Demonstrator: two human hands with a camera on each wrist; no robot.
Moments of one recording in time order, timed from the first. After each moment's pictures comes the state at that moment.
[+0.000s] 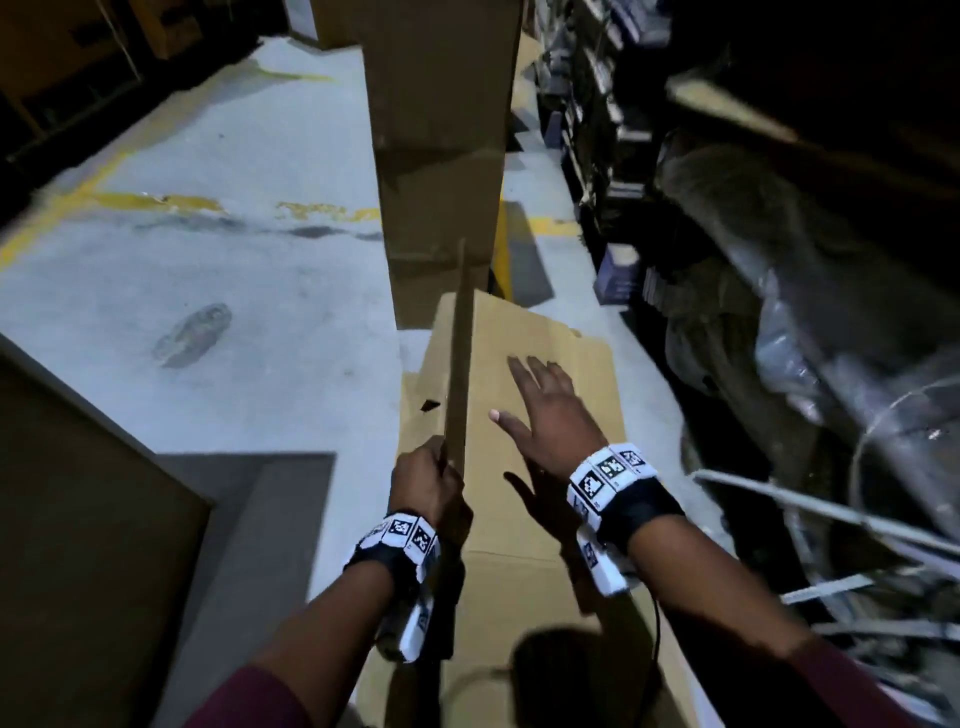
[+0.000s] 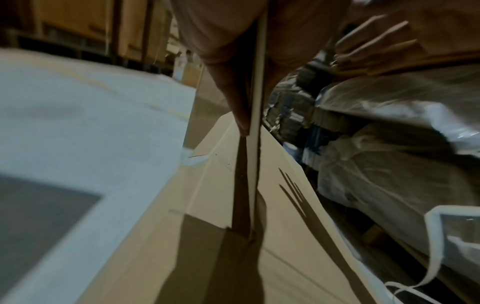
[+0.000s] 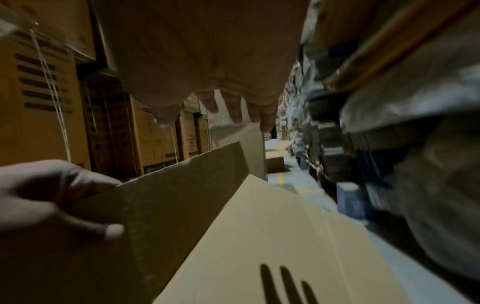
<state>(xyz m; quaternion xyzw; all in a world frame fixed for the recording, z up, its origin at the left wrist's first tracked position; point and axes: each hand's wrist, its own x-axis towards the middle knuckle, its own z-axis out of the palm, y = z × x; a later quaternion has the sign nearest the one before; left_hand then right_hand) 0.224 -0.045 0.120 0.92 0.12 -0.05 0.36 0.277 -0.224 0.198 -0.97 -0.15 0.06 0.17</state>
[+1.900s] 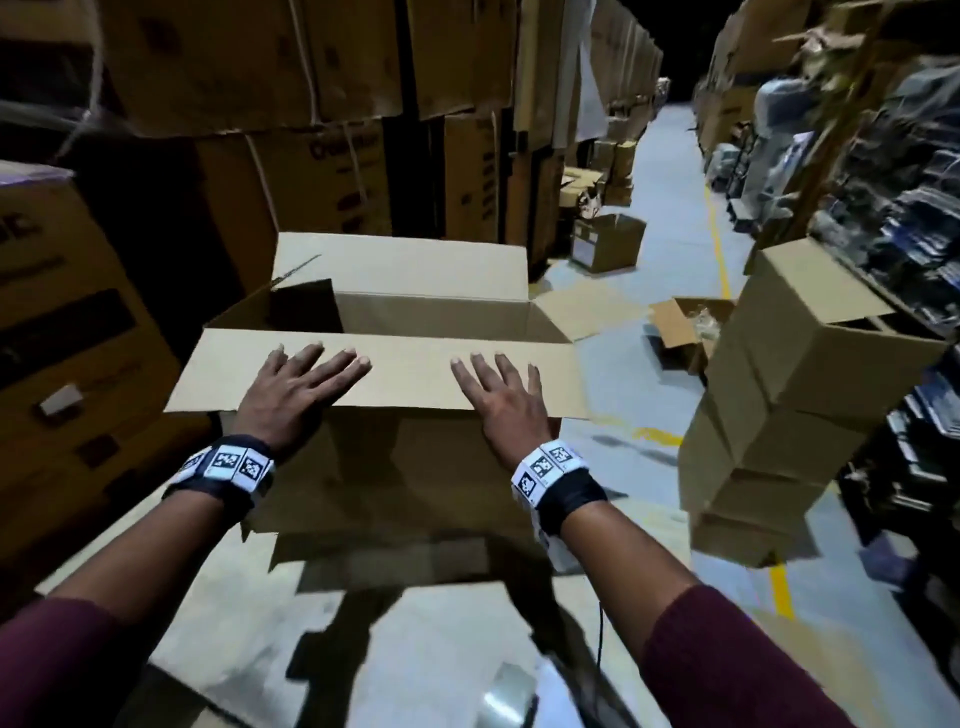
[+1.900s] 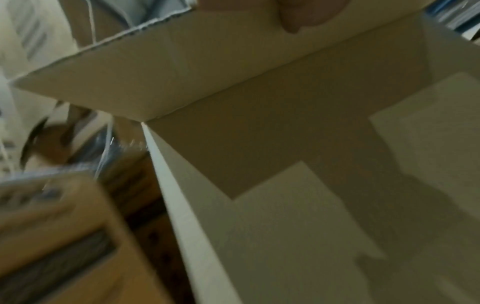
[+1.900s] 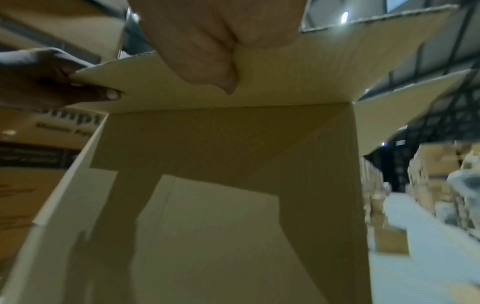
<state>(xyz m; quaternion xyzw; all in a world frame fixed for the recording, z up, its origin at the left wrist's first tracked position) -0.085 0.803 0.904 0.97 0.02 0.14 -0.18 0.058 0.548 0.877 -0.90 -0.42 -0.13 0.07</state>
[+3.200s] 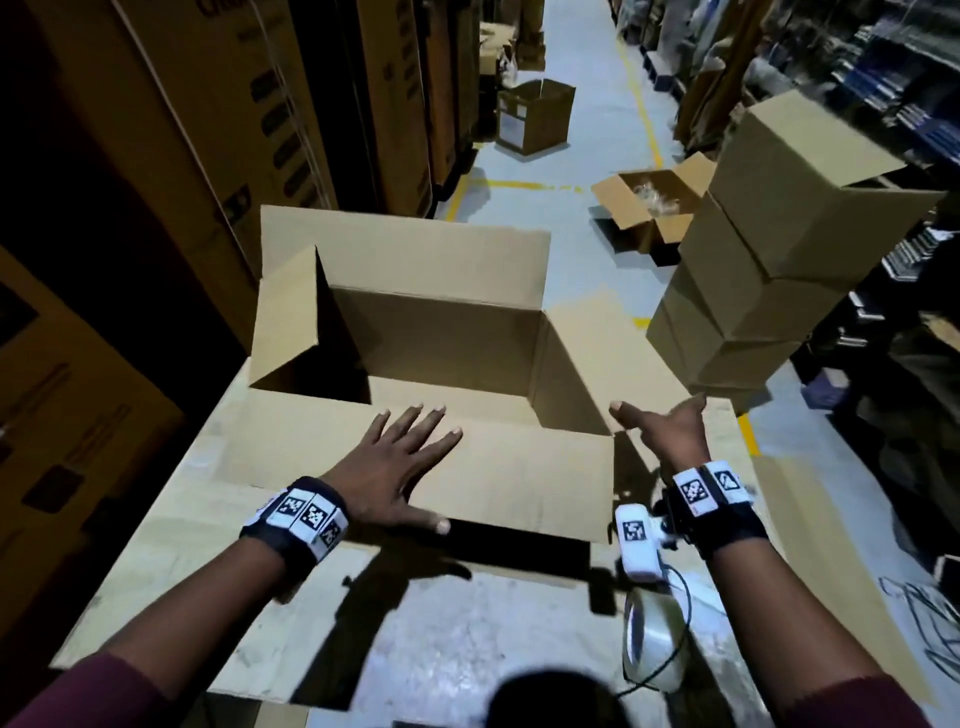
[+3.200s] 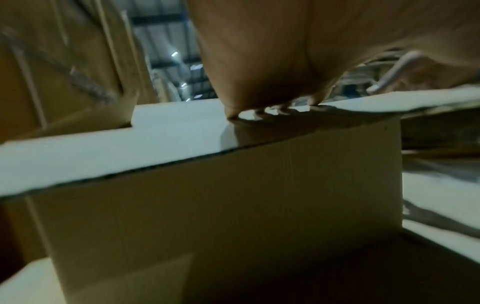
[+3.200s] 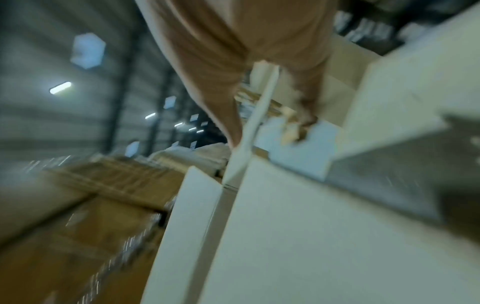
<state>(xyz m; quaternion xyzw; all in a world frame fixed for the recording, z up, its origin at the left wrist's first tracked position) -0.058 0.911 0.759 0.97 -0.20 -0.14 -0.01 0.056 0.545 0.758 -0.76 0.24 0.05 0.60</state>
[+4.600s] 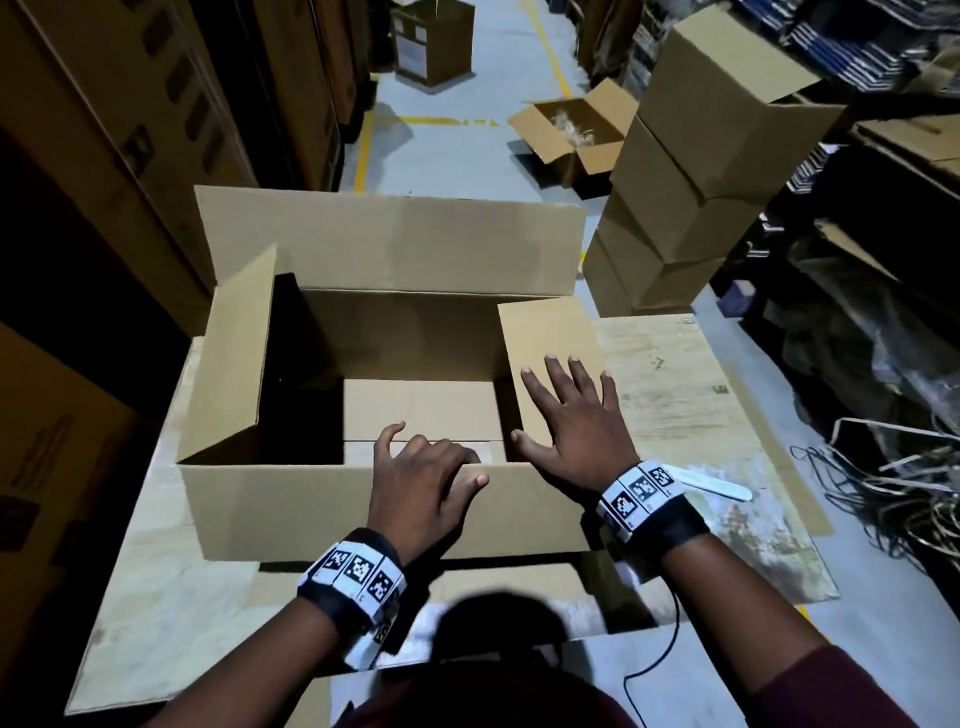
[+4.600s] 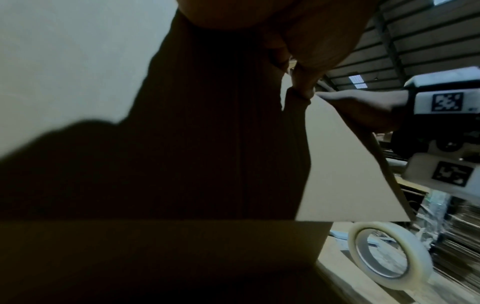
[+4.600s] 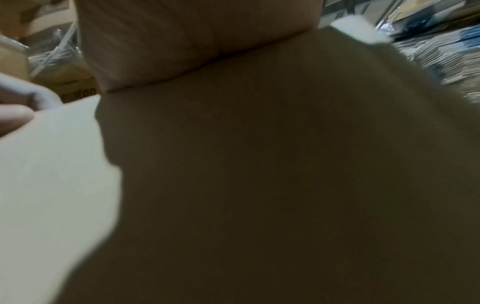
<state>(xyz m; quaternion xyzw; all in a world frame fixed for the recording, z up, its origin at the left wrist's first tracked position) -0.134 0.925 0.728 0.97 -0.15 0.10 0.17 -0.070 0.695 0.746 -0.99 -0.13 0.04 0.03</state>
